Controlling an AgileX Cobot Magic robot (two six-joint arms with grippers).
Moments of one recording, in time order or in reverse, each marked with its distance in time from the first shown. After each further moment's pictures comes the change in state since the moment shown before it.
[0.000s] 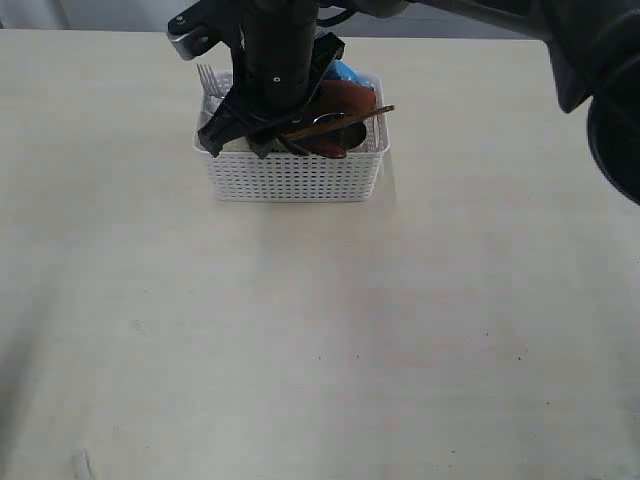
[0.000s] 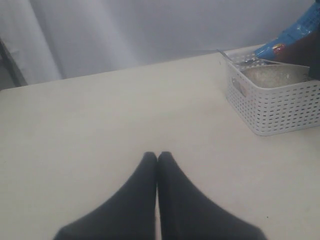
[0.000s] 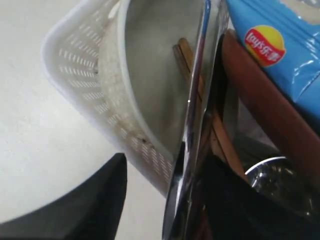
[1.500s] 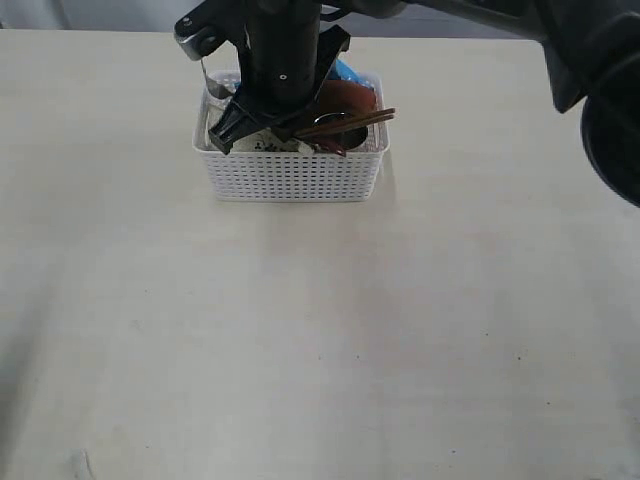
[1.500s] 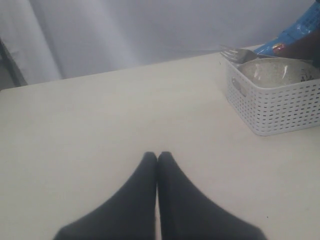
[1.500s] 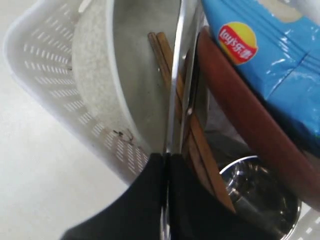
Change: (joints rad) left arm 0.000 0.000 0.000 0.000 0.000 0.000; right arm 0.002 0.014 -0.008 -0.060 0.006 -0.001
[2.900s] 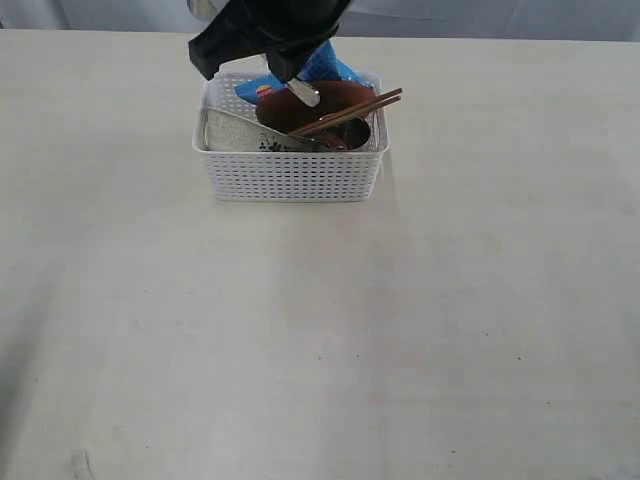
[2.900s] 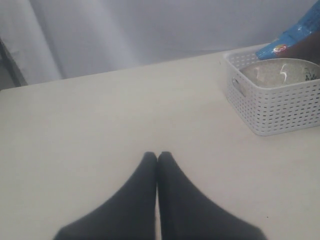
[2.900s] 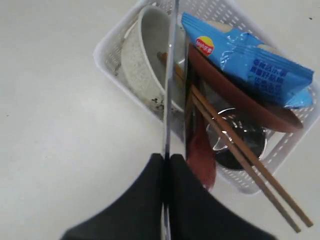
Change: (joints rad) left arm 0.000 0.000 0.000 0.000 0.000 0.000; right arm 0.036 -0.275 0.049 0.036 0.101 0.099
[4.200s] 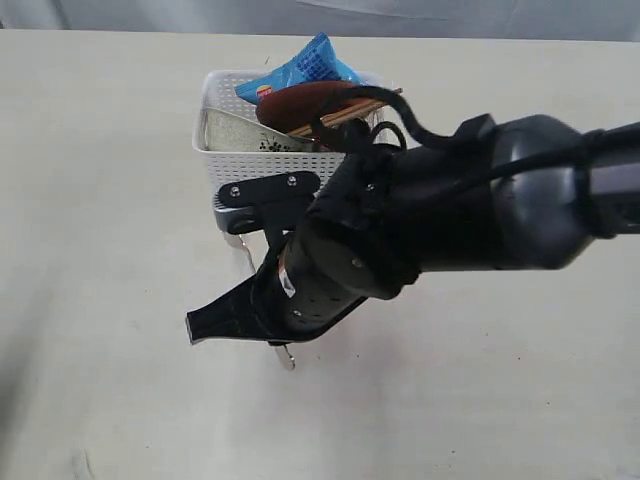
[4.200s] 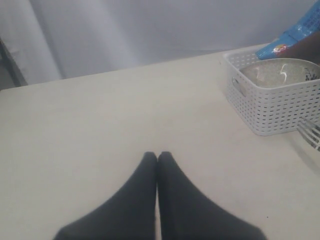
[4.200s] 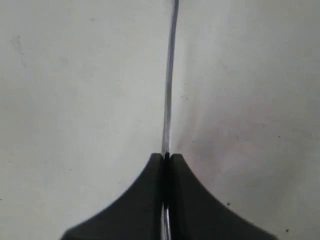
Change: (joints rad) left arm 0.000 0.000 0.000 0.000 0.000 0.000; right arm 0.237 -0.134 0.873 0.096 -0.705 0.614
